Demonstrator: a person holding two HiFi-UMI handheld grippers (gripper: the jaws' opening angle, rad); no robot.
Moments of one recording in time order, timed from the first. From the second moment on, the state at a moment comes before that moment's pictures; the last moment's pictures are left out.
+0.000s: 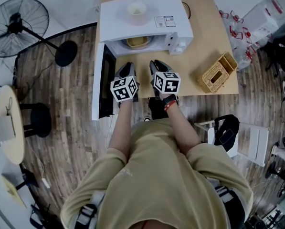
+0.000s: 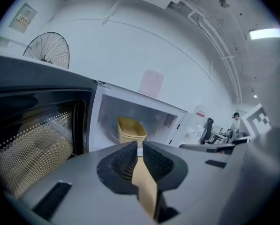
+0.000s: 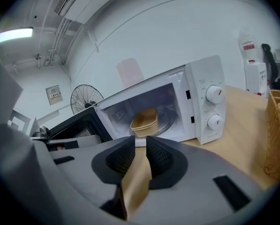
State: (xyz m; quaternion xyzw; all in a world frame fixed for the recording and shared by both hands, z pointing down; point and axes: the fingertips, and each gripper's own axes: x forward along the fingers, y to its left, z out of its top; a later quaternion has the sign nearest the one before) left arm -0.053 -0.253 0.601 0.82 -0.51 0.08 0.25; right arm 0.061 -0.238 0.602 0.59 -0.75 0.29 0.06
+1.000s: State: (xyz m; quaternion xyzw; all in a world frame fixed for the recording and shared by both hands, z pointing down) left arm -0.053 -0.245 0.604 0.83 -0.49 0.11 0.24; right arm 0.064 -0.232 0.588 0.61 -0.75 0.25 0.07
